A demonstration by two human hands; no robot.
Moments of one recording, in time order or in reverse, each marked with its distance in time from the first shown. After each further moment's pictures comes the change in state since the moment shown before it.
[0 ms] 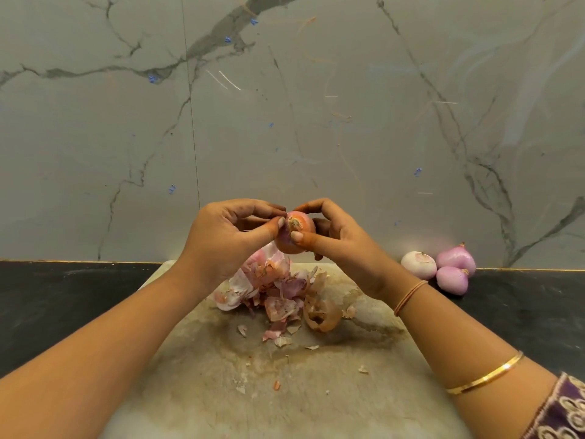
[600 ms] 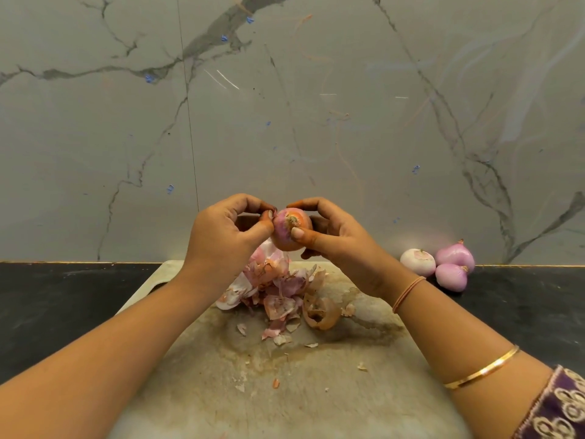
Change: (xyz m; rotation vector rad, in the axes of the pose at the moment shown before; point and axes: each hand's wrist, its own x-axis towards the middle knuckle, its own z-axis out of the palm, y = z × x) left_hand -0.004 -0.005 0.007 0.223 0.158 0.021; right_hand 0.002 0.003 0.001 0.033 -0.018 -0.004
